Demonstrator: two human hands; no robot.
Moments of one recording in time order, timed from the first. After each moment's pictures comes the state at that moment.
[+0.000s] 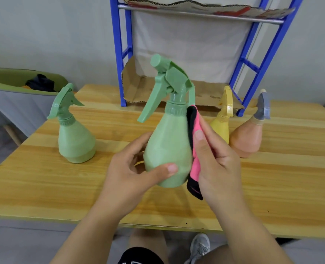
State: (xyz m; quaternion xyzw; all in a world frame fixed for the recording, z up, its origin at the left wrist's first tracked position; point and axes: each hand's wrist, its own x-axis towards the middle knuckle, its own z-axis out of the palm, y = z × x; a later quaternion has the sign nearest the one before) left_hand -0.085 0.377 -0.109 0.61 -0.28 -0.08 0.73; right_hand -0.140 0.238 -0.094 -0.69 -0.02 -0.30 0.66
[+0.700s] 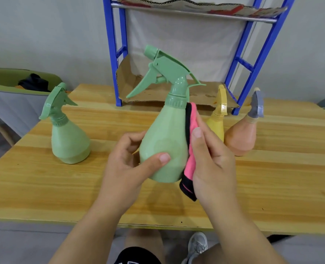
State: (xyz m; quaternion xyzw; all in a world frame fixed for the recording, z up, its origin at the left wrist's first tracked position) left_hand -0.085 0.366 -0.111 0.57 -0.22 -0.06 0.79; right_hand -0.142 0.239 -0.096 -0.70 0.03 -0.31 0.65
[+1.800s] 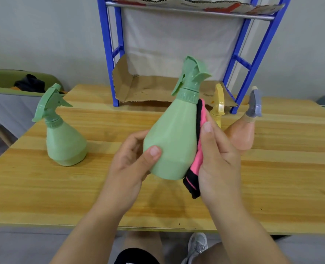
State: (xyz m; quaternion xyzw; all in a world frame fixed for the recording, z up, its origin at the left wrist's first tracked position) left_hand -0.080 0.359 -0.117 0.54 -0.23 -0.15 0.80; right_hand -0.141 0.230 -0.087 -0.62 0.02 -0.32 0.72
